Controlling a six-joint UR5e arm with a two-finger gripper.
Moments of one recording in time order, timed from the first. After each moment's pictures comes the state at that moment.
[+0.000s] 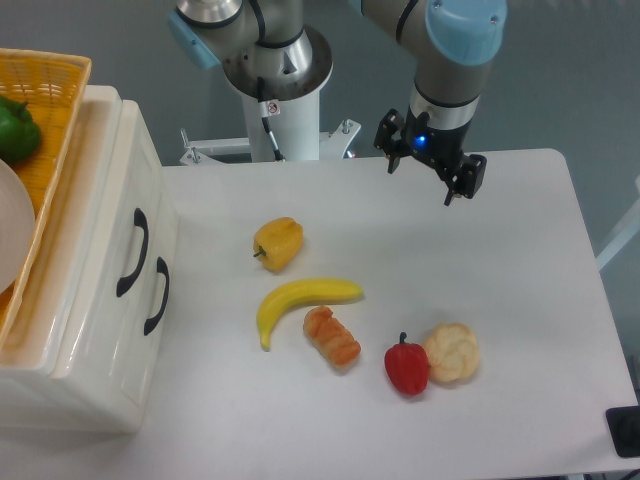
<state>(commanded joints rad) 2.70 -1.68 -1.62 -1.41 1.58 1.30</state>
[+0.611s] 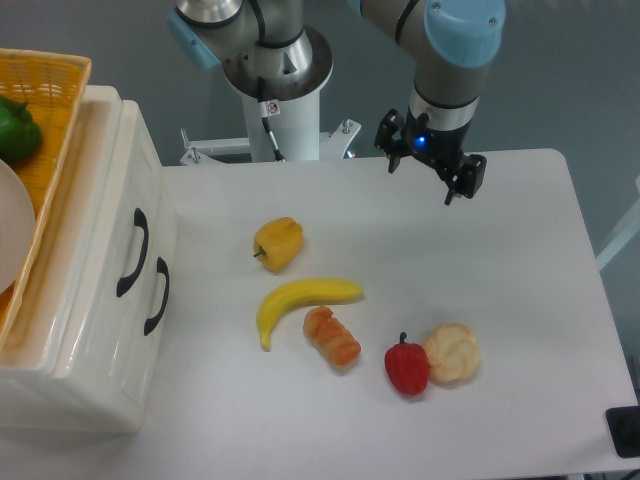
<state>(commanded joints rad) 2.70 -1.69 -1.65 -1.41 1.59 1.29</state>
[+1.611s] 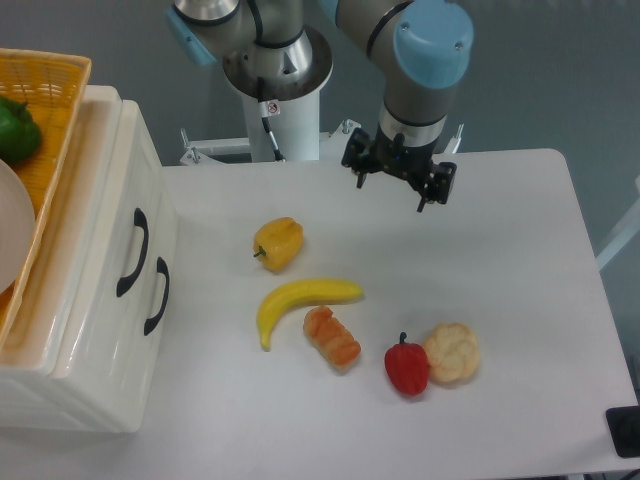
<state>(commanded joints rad) 2.60 -1.69 -1.64 -1.42 1.46 0.83</state>
